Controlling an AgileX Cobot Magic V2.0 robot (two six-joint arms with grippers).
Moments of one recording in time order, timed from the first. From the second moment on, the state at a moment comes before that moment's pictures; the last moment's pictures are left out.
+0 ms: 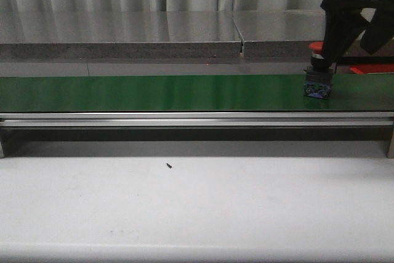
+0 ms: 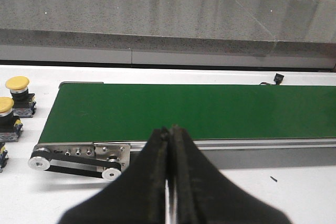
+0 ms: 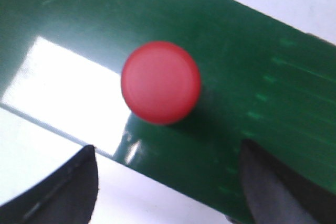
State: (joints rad) left arm -0.10 0.31 -0.45 -0.24 0.45 0.11; right arm 0.10 1.67 -1.33 0.16 0.79 -0.31
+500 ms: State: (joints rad) left arm -0.10 0.31 -0.45 -0.24 0.45 0.11; right arm 0.08 1.84 -1.47 0.14 0.86 -0.25
